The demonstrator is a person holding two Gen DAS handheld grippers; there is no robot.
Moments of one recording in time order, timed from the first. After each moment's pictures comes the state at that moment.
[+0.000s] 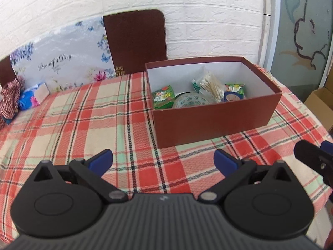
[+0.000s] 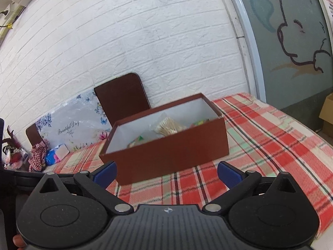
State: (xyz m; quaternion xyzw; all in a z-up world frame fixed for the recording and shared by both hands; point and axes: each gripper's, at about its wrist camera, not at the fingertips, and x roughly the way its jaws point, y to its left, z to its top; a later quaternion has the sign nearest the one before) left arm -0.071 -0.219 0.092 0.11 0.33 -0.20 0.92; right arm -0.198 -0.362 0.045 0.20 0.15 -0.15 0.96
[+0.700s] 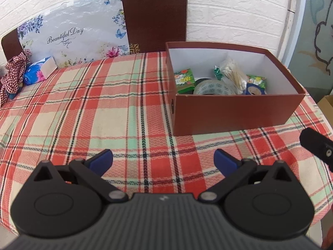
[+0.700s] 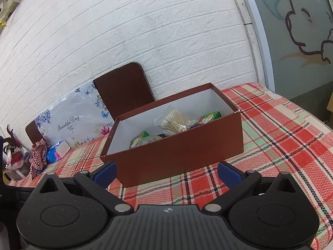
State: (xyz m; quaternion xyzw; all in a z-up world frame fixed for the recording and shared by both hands) left arm -0.042 -0.208 0.075 0.09 0.38 -0.16 0.91; right arm -0.158 -0.367 0.037 0.22 0.19 -0.13 0.95
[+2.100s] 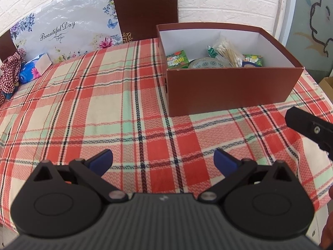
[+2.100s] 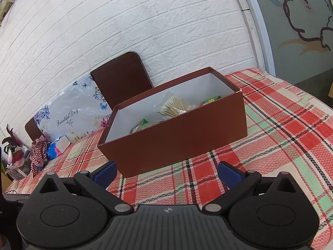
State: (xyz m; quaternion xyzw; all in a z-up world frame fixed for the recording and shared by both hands) left arm -0.055 -0.213 0.056 0.12 0.39 -0.17 0.89; right arm -0.153 -0.364 0.020 0.24 0.21 -0.13 0.94
